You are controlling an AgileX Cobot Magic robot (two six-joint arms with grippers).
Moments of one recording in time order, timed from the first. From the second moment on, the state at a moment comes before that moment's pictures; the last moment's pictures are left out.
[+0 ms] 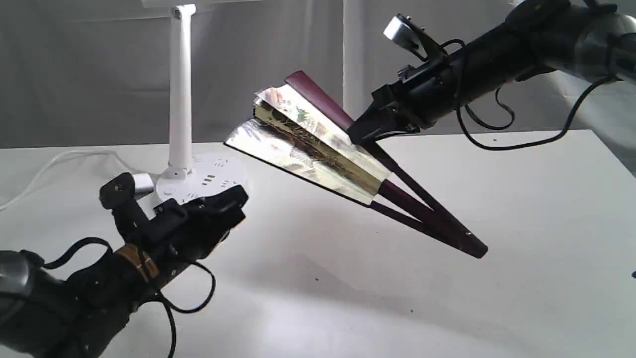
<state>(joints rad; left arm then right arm) -0.33 2.10 -0.73 0.27 -1.19 -0.83 0.13 2.29 -2.02 0.93 1.21 -0.82</state>
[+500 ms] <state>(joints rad) -0.23 2.27 -1.13 0.73 -1.20 -1.49 0.13 2.29 -2.02 0.97 1.22 -0.82</state>
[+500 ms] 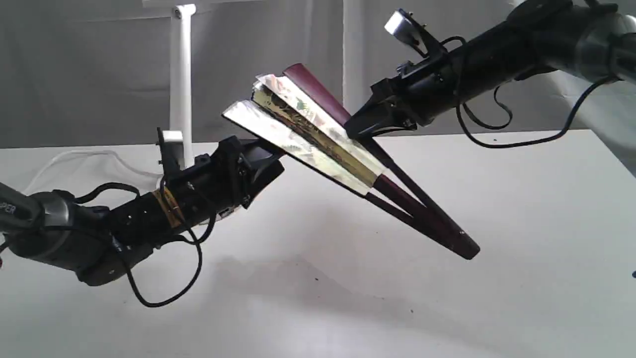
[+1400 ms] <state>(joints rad) -0.23 2.27 -1.15 0.67 -1.14 -1.36 0.11 2.29 -1.99 0.93 1.00 -0.65</state>
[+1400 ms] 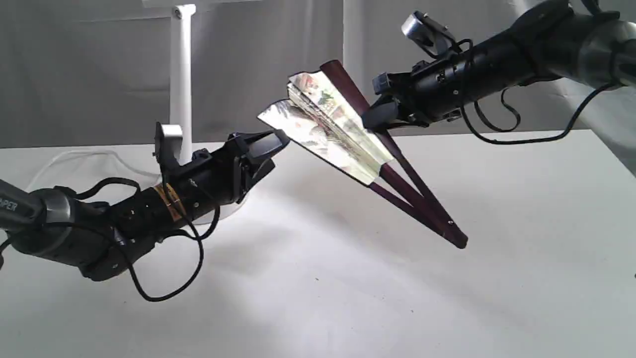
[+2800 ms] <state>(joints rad) -0.23 2.27 -1.15 0.48 -1.12 -1.36 0.22 2.29 -1.94 1.12 1.16 -0.77</state>
